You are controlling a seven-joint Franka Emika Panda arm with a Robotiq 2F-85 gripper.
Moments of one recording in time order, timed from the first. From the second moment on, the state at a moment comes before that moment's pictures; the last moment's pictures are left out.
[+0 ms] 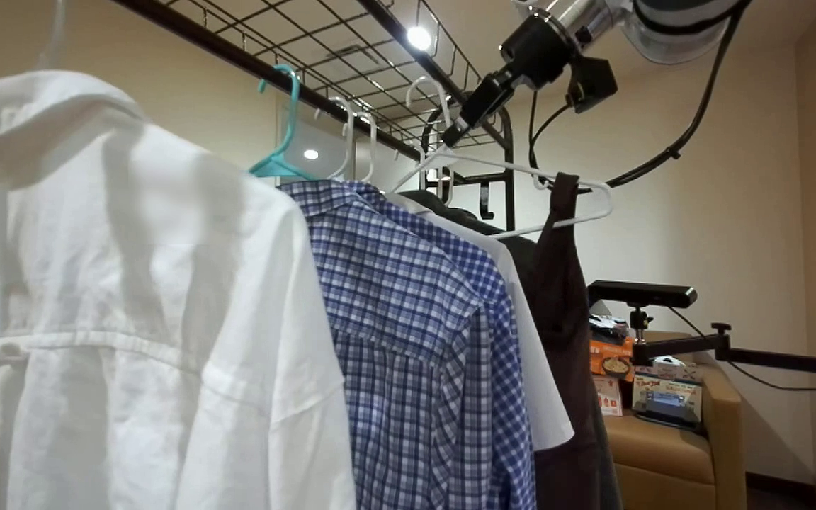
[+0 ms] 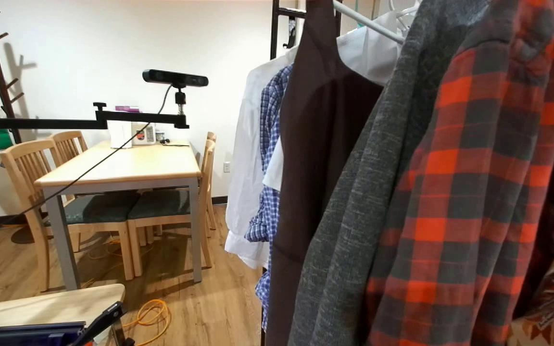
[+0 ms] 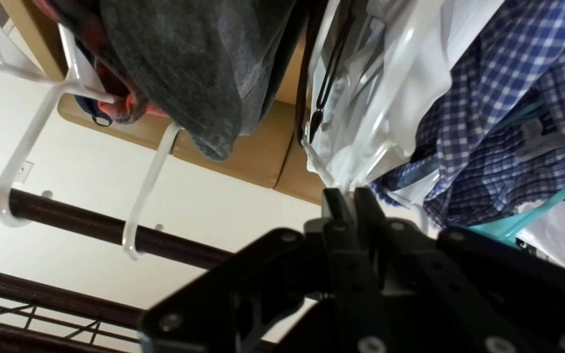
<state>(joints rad) 0.17 -0.53 -0.10 -2.07 -0.03 2.43 -0.34</state>
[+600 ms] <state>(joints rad) 0.25 -0.73 -0.07 -2.29 -0.01 2.39 -0.35</state>
